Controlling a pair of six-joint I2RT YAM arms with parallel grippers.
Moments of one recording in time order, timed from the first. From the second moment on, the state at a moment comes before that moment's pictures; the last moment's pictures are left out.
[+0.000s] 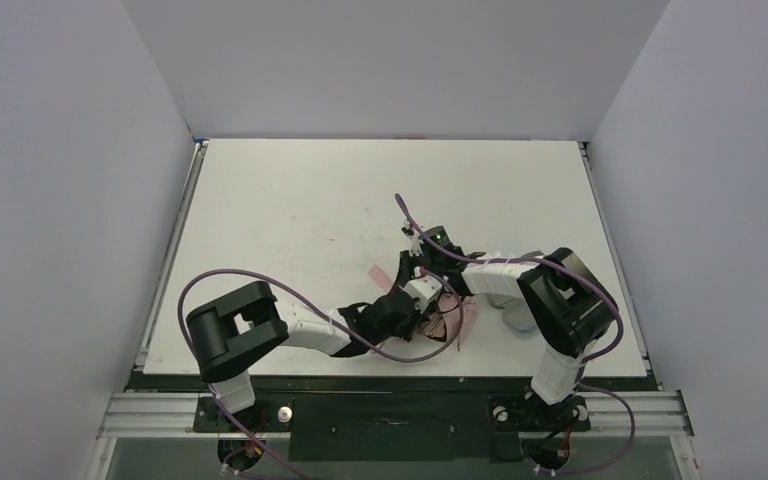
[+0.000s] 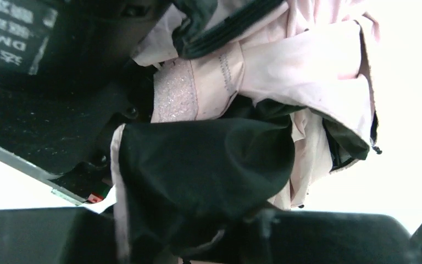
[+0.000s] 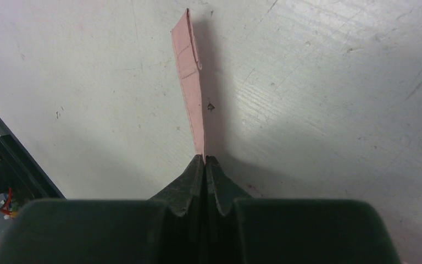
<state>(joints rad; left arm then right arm) -1.11 1.73 0.71 0.42 -0.21 -0.22 0.64 1.76 0.85 0.06 -0.37 0.50</state>
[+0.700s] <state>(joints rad) -1.37 1.73 0.82 0.17 -0.82 0.17 0.62 1.57 0.93 -0.11 -0.40 0.48</state>
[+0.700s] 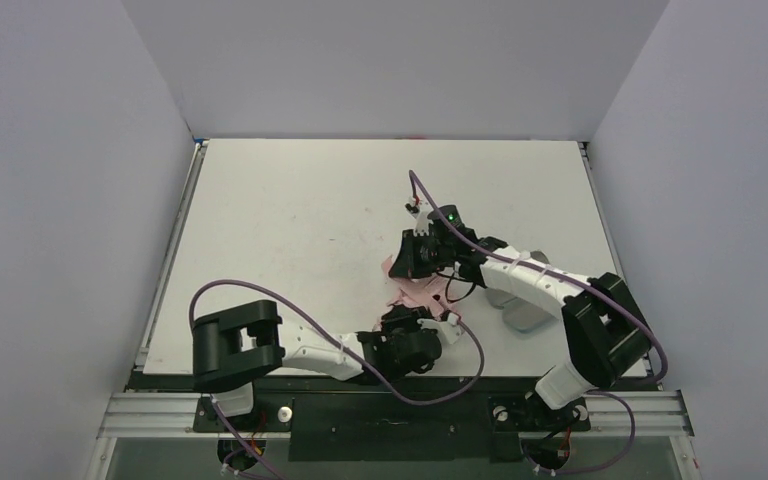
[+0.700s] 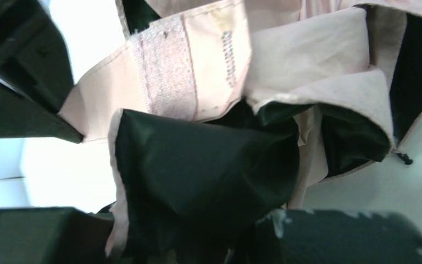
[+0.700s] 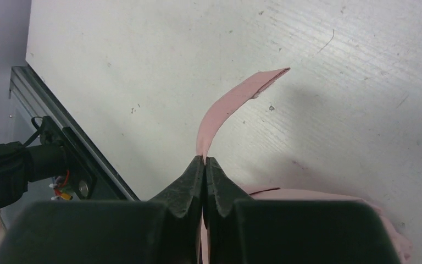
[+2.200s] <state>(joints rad) -1.66 1.95 0.89 -0.12 -1.27 0.24 0.72 1.66 0.67 0.18 -0.28 0.64</state>
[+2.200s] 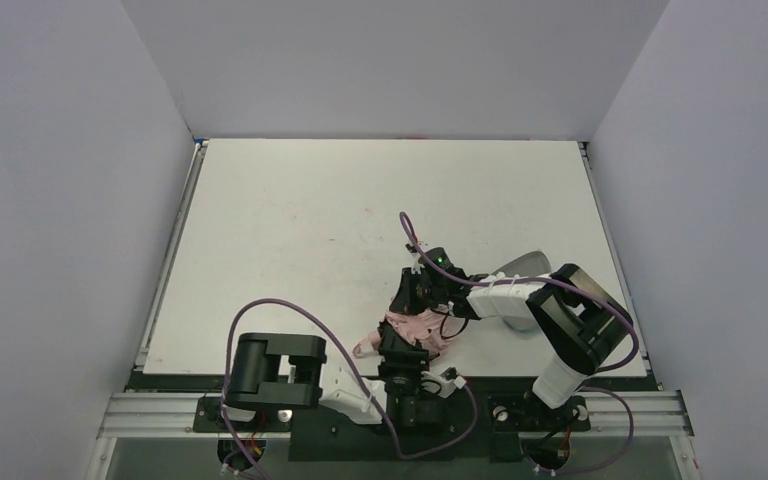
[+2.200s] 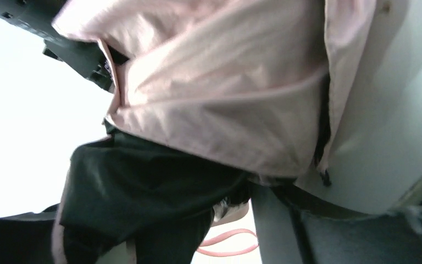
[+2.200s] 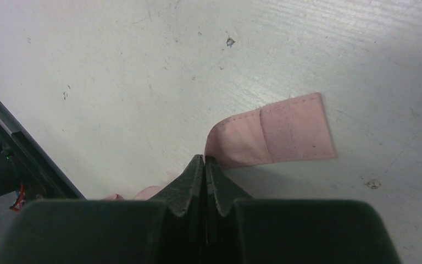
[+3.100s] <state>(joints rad) -1.69 1.41 1.00 -0.58 -0.73 -0.04 0.72 1.67 0.72 0.11 -0.27 0.63</state>
